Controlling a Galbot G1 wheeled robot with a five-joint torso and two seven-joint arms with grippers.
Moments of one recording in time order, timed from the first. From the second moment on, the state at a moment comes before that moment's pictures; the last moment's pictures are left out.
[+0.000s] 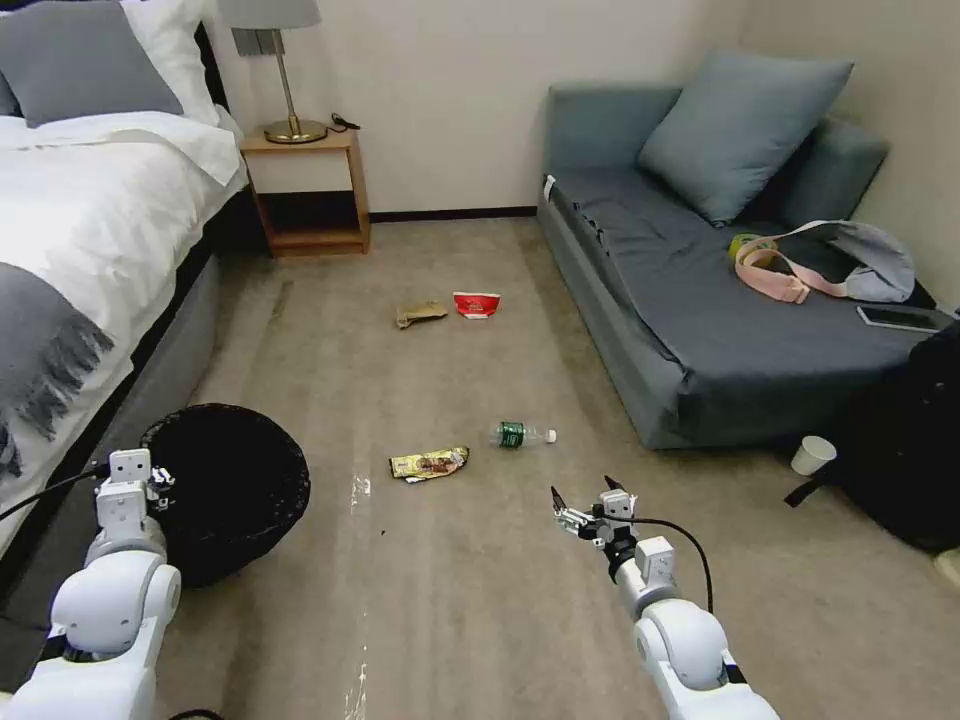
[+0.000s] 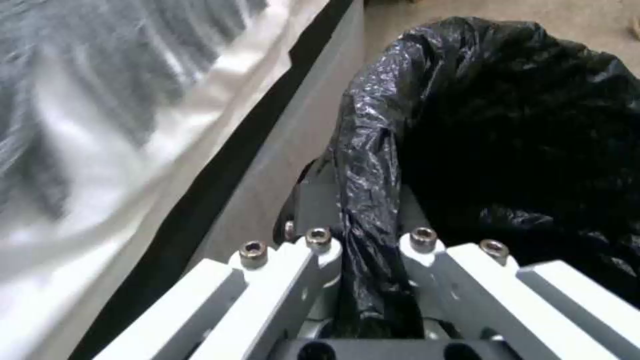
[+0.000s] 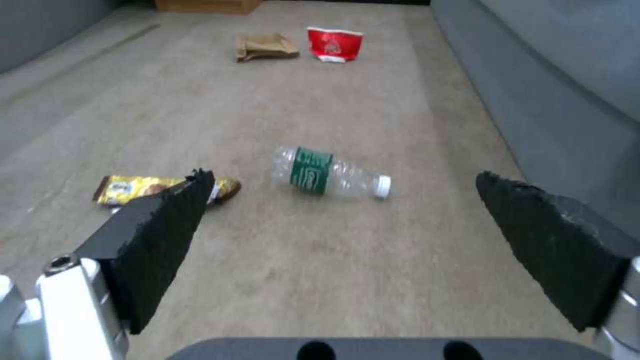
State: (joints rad) left arm 1.32 -1.17 -0.79 -1.85 -0.19 0.48 -0.29; right arm -1.32 1.37 0.39 1.67 0.14 -0.07 -0.07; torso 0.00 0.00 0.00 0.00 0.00
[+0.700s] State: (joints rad) left arm 1.30 -1.18 -0.78 -1.83 -0.18 0.46 -0.28; right arm -1.30 1.37 0.37 1.64 0.12 -0.08 -0.07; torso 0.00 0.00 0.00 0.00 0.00
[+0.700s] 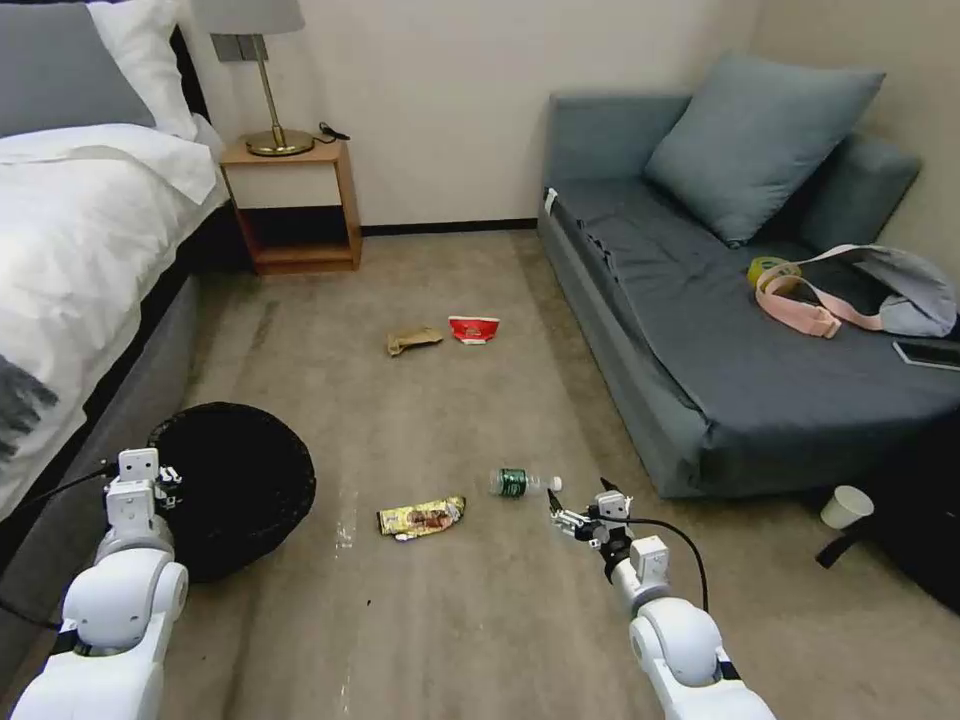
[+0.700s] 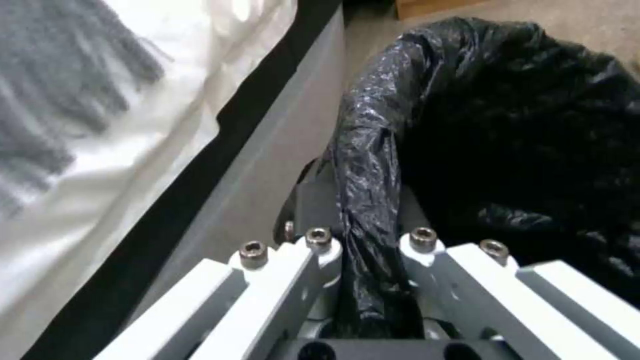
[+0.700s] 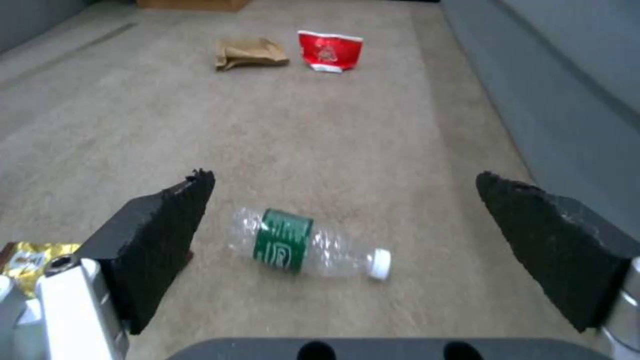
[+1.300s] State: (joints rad) left arm 1.30 -1.19 -0.78 -1.81 -0.18 0.45 -0.28; right arm -1.29 1.36 0.30 1.61 0.08 -0.08 -0.08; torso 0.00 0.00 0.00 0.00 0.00
